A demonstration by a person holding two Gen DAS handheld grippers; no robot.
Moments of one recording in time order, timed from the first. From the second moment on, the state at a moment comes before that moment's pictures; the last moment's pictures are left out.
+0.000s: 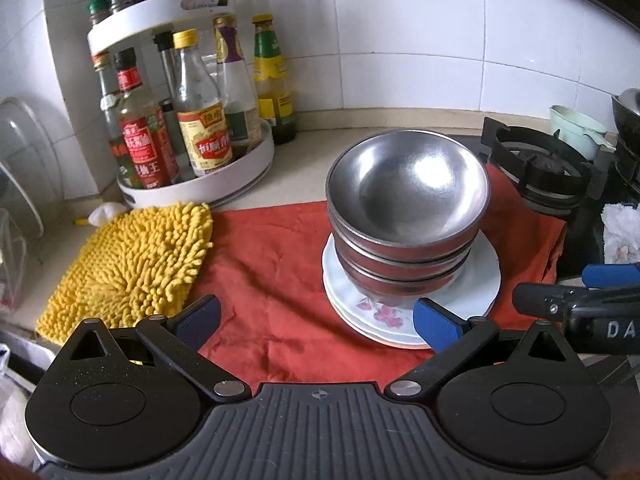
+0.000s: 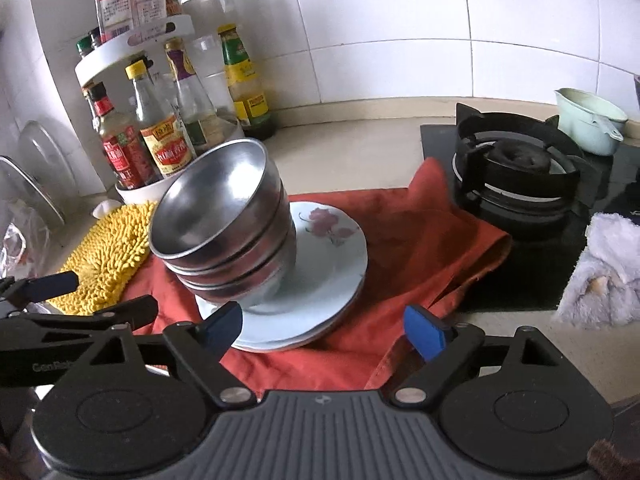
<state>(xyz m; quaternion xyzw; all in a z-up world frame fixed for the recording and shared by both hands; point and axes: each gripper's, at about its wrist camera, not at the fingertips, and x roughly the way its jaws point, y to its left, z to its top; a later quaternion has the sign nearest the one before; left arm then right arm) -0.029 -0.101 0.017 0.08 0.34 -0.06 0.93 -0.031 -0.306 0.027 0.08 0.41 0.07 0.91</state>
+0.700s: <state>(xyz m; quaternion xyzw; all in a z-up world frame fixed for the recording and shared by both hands) -0.034 -0.098 0.012 0.06 0.38 -0.03 0.92 -0.034 -0.291 0.022 0.07 0.43 0.06 0.90</state>
